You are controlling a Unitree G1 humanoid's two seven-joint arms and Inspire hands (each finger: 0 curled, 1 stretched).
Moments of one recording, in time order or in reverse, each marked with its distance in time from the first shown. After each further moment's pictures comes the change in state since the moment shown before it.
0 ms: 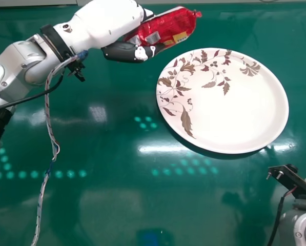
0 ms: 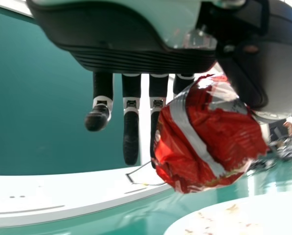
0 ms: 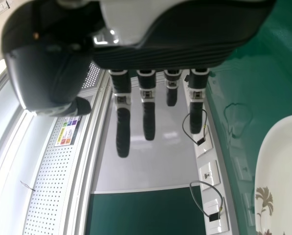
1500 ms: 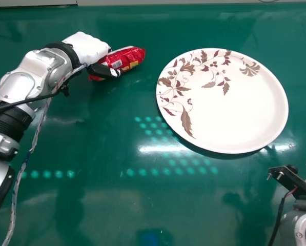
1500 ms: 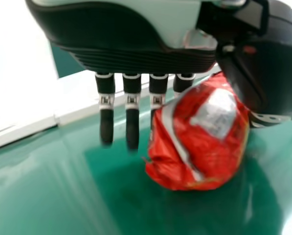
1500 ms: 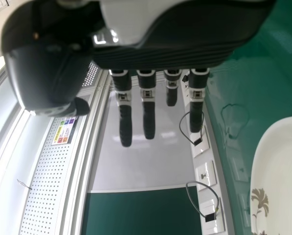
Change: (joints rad) left arm -0.045 -0.086 -0.143 0.208 0.235 0.475 -0.307; right arm 0.008 0.000 -0.007 0.000 0.003 0.000 0.003
